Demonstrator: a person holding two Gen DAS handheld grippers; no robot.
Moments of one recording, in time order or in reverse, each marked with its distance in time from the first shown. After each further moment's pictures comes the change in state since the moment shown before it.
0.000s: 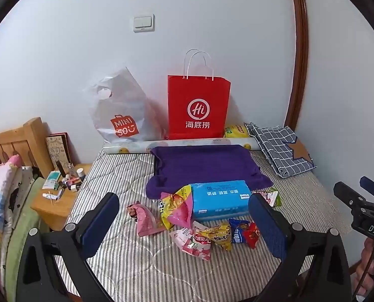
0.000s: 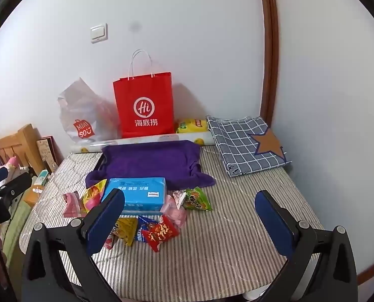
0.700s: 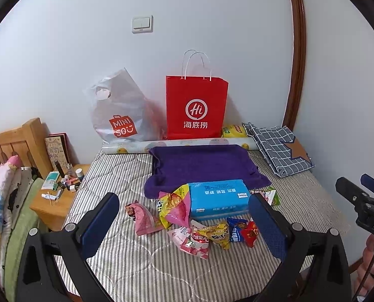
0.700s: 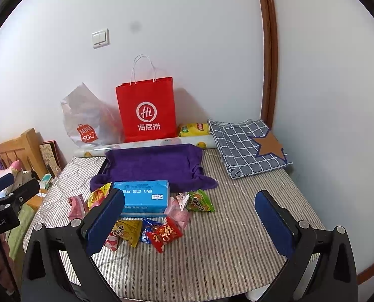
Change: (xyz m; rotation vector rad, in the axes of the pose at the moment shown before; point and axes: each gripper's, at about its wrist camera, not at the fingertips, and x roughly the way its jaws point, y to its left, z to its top) left arm -0.003 -0.003 -0.005 0.008 -0.007 -0.004; right arm -0.011 0.000 0.001 0.022 -0.017 0.013
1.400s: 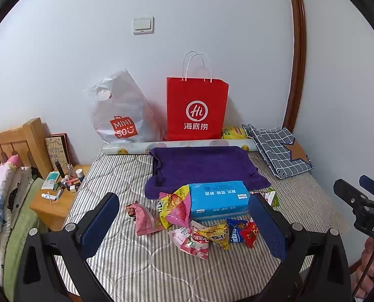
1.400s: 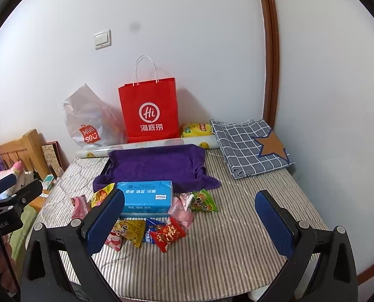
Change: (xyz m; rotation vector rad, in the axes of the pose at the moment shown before) left arm -0.002 0.001 -0.002 -0.015 -0.009 -0.005; right arm -0.001 0.005 -0.001 -0.010 -0.002 0.006
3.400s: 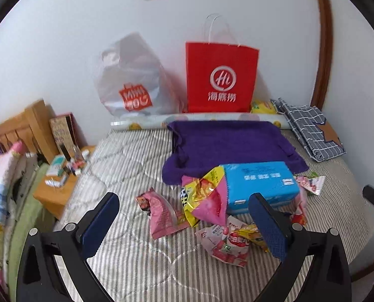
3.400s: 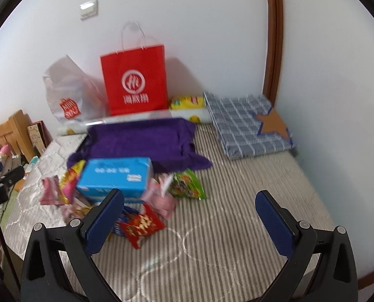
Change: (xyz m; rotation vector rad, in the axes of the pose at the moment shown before) left arm 0.101 0.036 -0.026 -0.008 0.131 0.093; right arm 0.104 -0.039 -0.036 0.029 0.169 -0.008
